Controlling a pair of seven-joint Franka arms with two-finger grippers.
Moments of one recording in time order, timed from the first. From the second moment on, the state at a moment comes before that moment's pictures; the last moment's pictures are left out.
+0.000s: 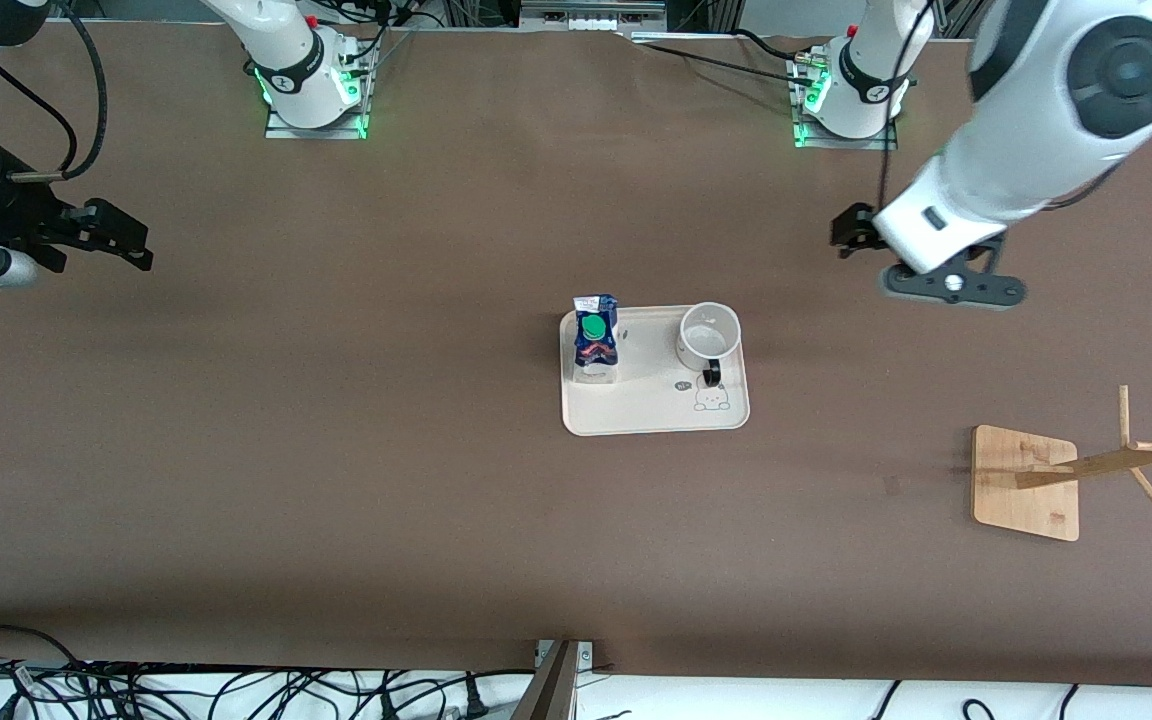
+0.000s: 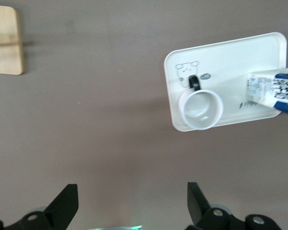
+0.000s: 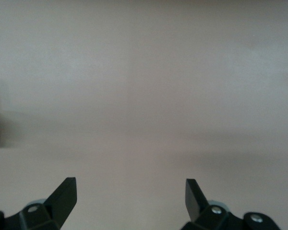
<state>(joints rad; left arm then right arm) -0.15 0.15 -0.21 -1.59 0.00 1.58 -0.28 0.09 0.03 -0.03 -1.60 0.01 1.64 0.03</state>
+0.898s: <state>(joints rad) -0.39 0.48 -0.21 -1.62 0.00 1.94 -0.71 0.09 0.03 -0.03 -1.61 0.01 1.64 0.03</state>
